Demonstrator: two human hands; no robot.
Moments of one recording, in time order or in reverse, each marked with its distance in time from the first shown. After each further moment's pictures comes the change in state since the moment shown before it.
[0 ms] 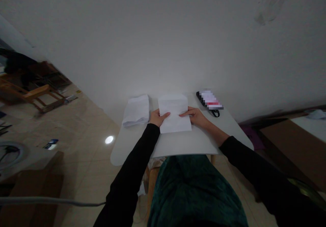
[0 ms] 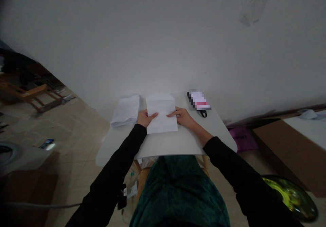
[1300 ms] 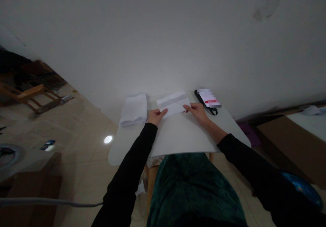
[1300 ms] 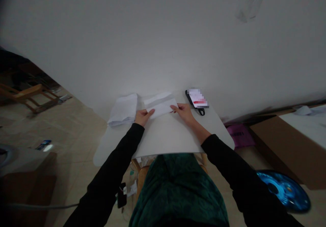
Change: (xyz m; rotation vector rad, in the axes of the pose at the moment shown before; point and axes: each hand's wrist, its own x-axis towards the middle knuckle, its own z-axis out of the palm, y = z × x) left_hand 0.001 -0.003 0.006 -0.073 -0.017 0.128; right_hand 0.006 -0.004 -0.008 -0.139 0.351 0.114
